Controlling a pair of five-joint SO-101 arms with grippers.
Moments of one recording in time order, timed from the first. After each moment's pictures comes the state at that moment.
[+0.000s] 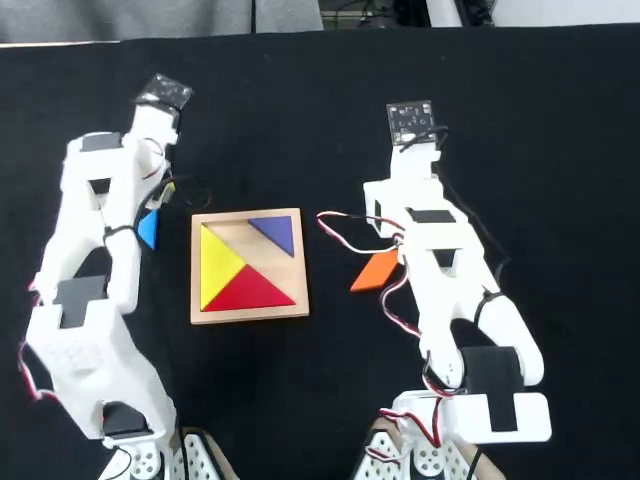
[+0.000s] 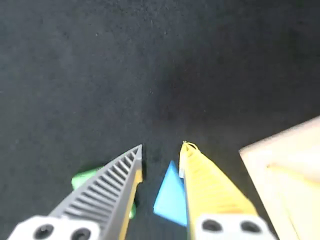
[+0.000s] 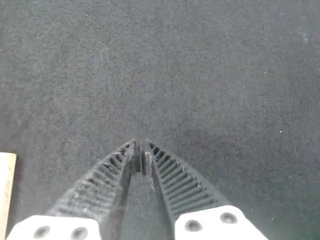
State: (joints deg) left arm -12.8 22.2 0.7 54.5 -33.3; right arm -2.1 -4.7 44.0 18.5 3.4
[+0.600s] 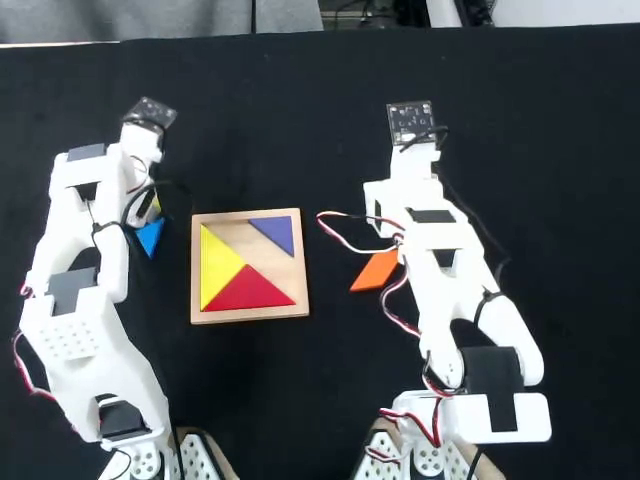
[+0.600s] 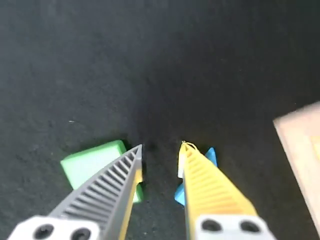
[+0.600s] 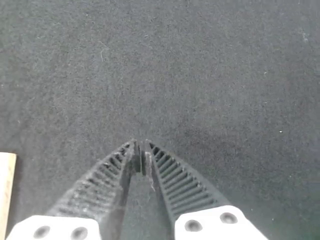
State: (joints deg) left arm -17.2 25.7 1.3 58.7 -39.3; right arm -2.1 -4.7 44.0 18.5 3.4
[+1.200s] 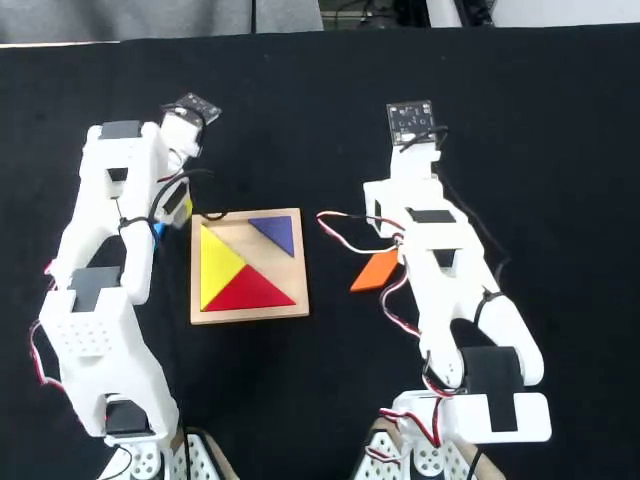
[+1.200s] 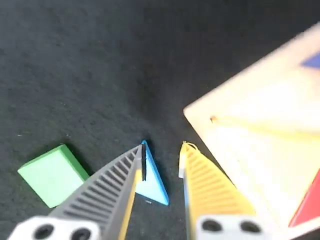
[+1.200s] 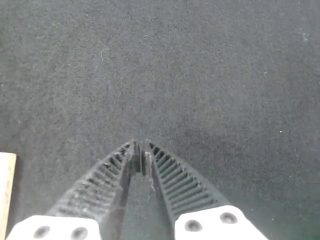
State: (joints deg) left arm -9.2 25.7 -8.0 75.6 -38.5; right arm -2.1 -4.7 44.0 18.5 3.4
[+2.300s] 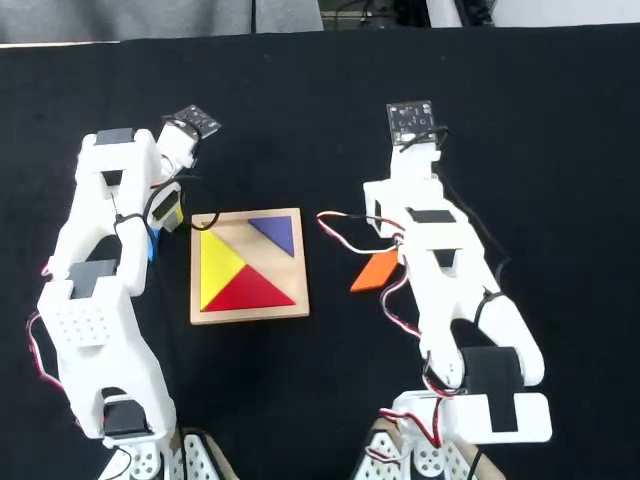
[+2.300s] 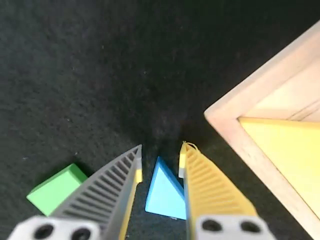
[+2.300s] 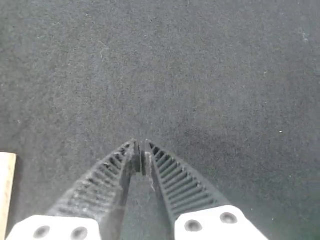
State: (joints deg) left arm -12.1 30.5 -7.9 69.9 -46.5; right arm -2.1 -4.7 44.0 18.5 3.4
